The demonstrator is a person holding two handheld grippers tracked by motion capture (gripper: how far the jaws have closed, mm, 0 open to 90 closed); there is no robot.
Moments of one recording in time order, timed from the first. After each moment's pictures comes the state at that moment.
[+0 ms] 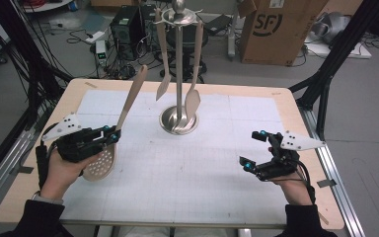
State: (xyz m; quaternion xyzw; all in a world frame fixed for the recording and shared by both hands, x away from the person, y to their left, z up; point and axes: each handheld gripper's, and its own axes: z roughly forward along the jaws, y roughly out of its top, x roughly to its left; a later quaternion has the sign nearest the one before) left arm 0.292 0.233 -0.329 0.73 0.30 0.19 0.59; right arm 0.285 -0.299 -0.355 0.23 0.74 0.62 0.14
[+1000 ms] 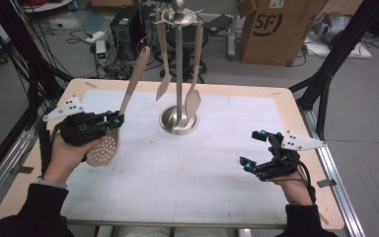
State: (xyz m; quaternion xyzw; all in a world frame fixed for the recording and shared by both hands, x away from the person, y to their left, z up) left arm 0.317 0.228 -0.304 0.72 0.30 0.18 0.60; right arm 0.285 -0.299 -0.354 0.23 0.74 0.62 0.14
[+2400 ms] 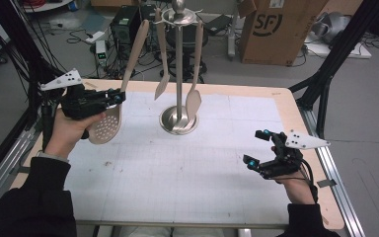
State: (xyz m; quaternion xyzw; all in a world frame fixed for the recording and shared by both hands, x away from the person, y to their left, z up) left arm 0.364 0.229 -0.273 0.71 0.29 0.15 0.62; right arm 0.288 -0.309 -0.356 0.24 0.73 0.62 0.14
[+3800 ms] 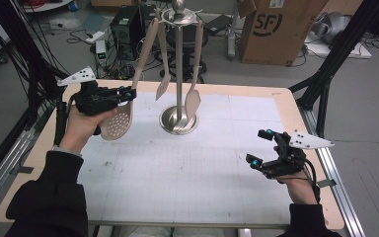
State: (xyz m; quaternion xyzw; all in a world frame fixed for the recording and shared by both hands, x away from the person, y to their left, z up) left arm 0.381 0.208 -0.281 0.70 0.29 0.14 0.63; right arm 0.288 -0.316 -0.356 0.24 0.72 0.63 0.14
